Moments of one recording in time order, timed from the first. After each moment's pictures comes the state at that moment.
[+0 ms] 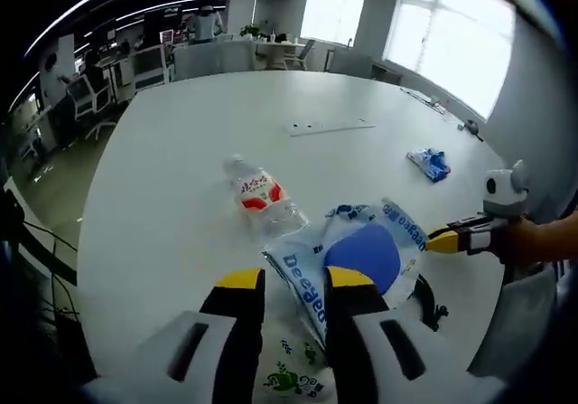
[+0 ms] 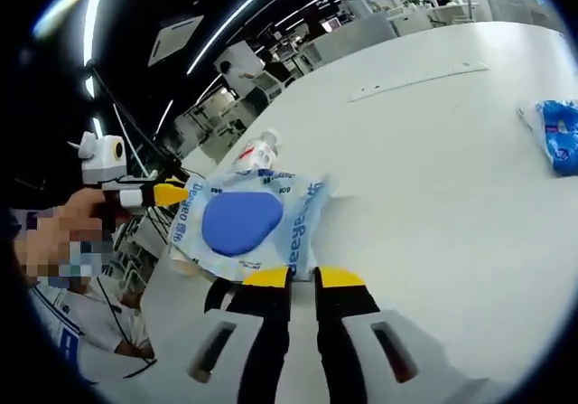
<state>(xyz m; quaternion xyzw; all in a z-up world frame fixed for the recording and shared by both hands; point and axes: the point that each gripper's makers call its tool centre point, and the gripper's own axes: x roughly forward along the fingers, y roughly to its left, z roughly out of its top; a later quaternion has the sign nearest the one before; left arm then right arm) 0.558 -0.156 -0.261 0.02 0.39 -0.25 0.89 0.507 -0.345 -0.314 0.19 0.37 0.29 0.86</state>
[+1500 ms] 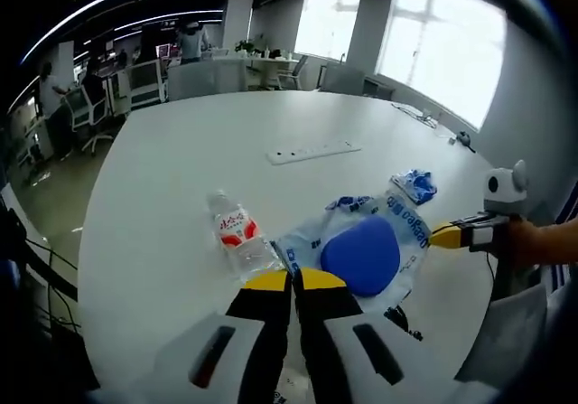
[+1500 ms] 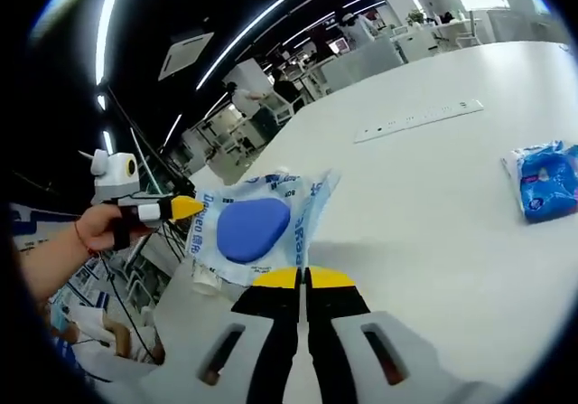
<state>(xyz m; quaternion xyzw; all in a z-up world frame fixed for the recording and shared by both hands) 0.565 -0.192 -0.215 0.01 0.35 -0.27 0.90 0.515 -0.380 -0.249 0.20 0.31 0.29 0.88</state>
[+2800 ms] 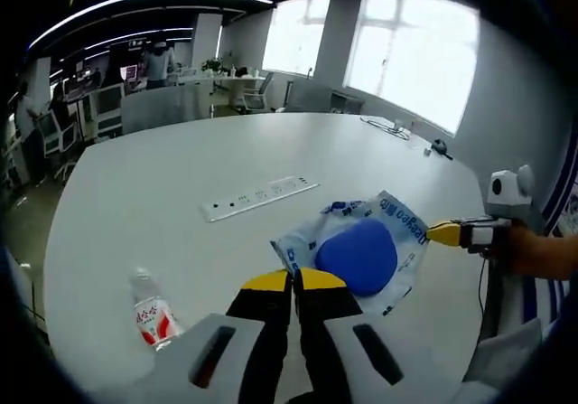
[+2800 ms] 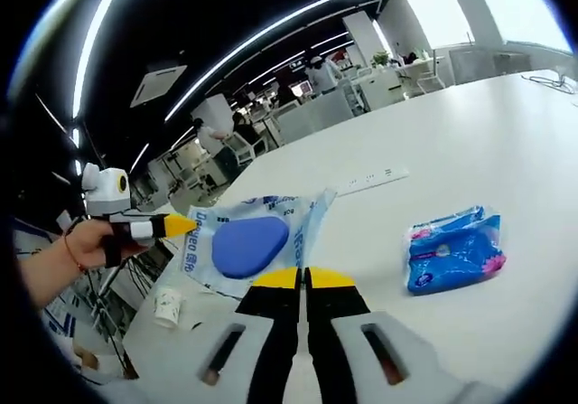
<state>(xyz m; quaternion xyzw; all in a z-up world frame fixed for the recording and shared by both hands) 0.618 -0.325 -0.196 0.00 0.31 -0.33 0.89 0.554 -0.502 -0.212 0.19 0.25 0.18 0.93</state>
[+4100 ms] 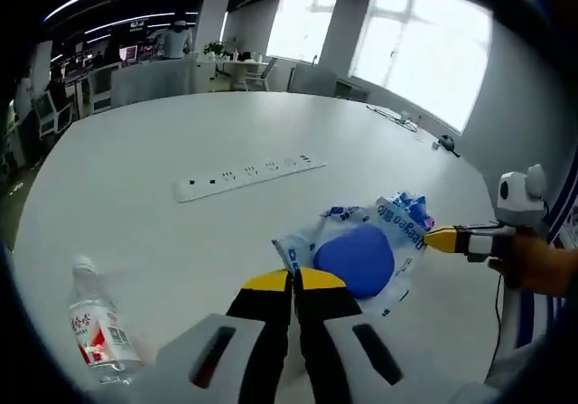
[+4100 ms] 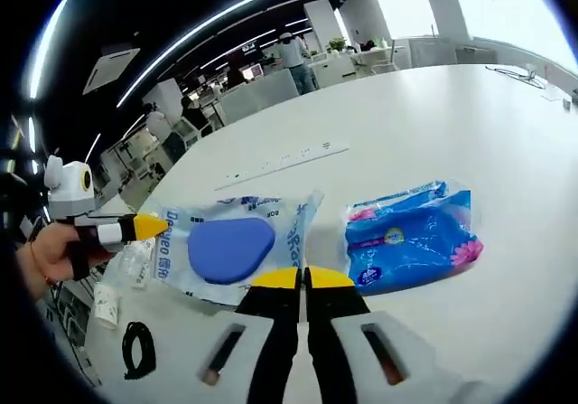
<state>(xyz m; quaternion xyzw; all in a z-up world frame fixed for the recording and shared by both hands) 0.653 -0.363 -0.273 -0.01 0.34 -0.33 0.88 0.590 -0.544 -0.291 0.16 0.31 0.07 0.93</state>
